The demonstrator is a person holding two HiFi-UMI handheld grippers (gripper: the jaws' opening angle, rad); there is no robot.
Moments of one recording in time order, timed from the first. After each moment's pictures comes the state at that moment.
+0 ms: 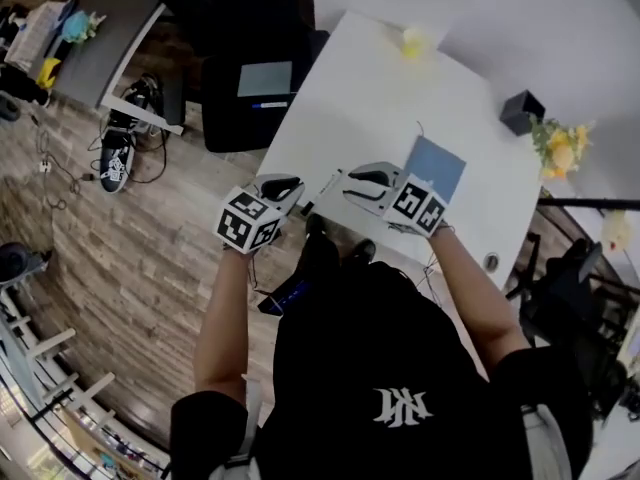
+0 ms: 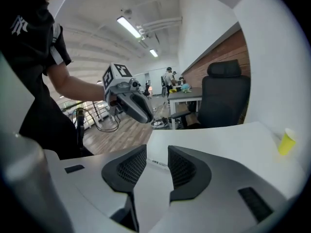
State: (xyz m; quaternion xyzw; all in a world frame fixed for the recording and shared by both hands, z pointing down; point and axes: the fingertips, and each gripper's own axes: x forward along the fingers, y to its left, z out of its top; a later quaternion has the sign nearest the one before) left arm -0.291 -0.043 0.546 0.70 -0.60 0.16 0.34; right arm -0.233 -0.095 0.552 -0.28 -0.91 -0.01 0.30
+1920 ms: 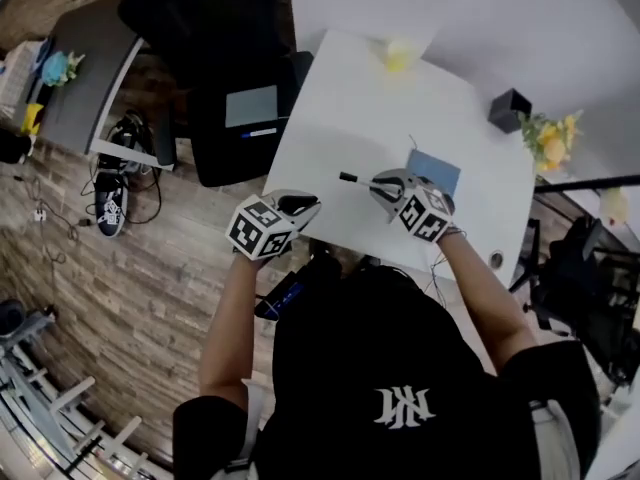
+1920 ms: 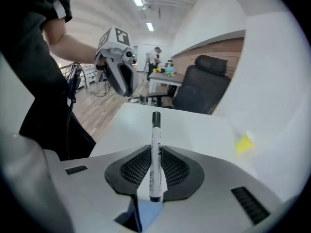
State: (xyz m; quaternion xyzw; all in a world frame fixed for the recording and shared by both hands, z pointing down) left arm -0.298 -0.069 0.553 0.79 -0.49 0.15 0.35; right arm -0.242 -0.167 0.585 -0.14 -0.89 -0.17 0.40
